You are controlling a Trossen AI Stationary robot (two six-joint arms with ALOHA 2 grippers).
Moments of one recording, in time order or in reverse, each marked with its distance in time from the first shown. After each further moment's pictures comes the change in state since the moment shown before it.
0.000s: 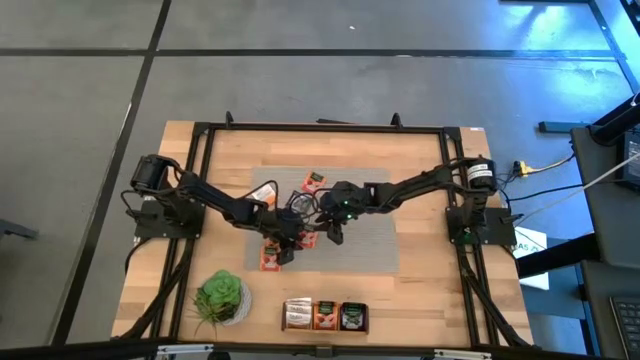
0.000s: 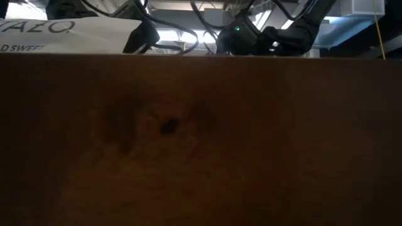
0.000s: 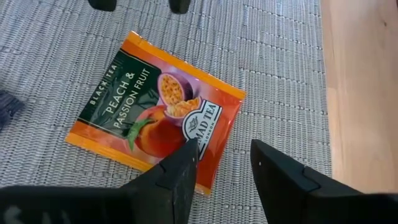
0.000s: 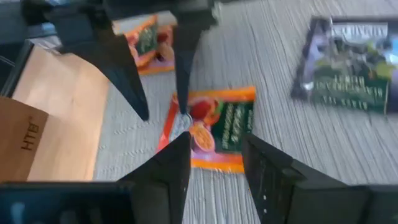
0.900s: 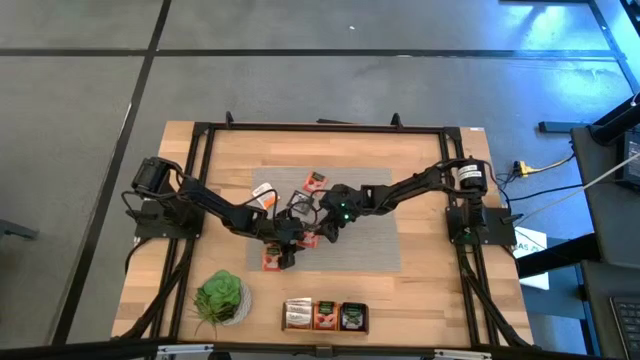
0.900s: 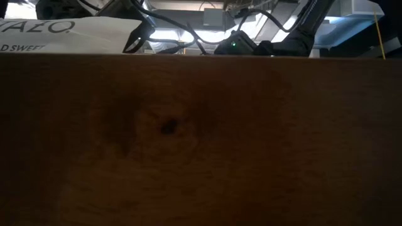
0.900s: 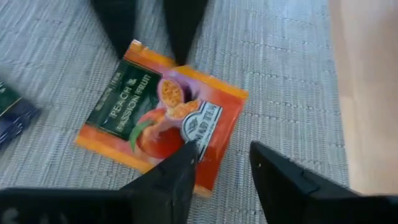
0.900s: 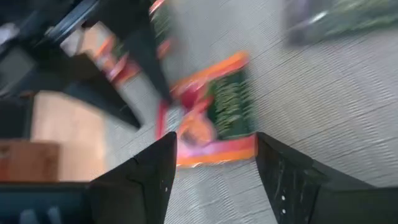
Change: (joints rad) left arm -0.067 0.006 -0.003 0.052 -0.175 0.008; right arm 0.002 0.076 0.000 0.021 -0.044 0.321
